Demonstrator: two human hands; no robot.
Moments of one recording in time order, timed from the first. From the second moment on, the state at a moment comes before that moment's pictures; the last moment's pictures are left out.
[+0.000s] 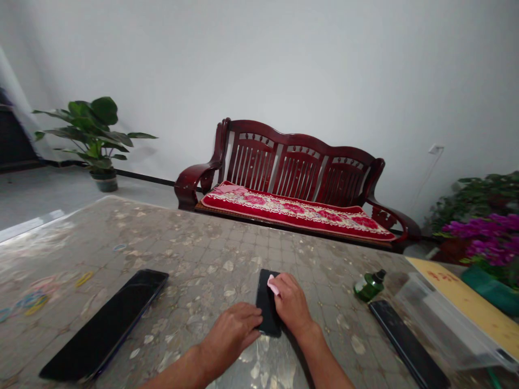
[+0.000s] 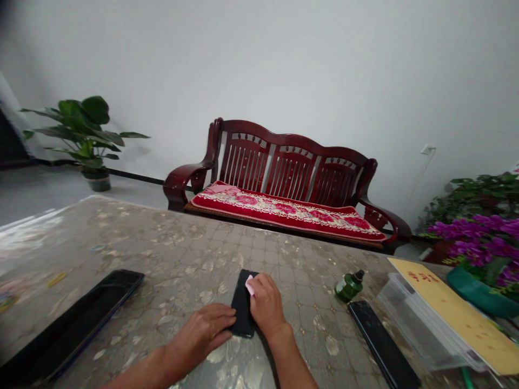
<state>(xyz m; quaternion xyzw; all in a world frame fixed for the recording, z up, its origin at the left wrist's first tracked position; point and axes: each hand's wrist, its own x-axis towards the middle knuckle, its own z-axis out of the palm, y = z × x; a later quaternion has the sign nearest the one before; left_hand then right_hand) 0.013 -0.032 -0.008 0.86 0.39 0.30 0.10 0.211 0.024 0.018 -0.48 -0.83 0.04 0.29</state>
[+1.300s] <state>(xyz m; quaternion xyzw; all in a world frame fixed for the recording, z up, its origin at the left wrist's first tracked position) 0.012 -0.031 -0.012 0.86 0.37 0.33 0.10 0.201 0.021 0.014 -0.45 -0.84 0.05 0.29</state>
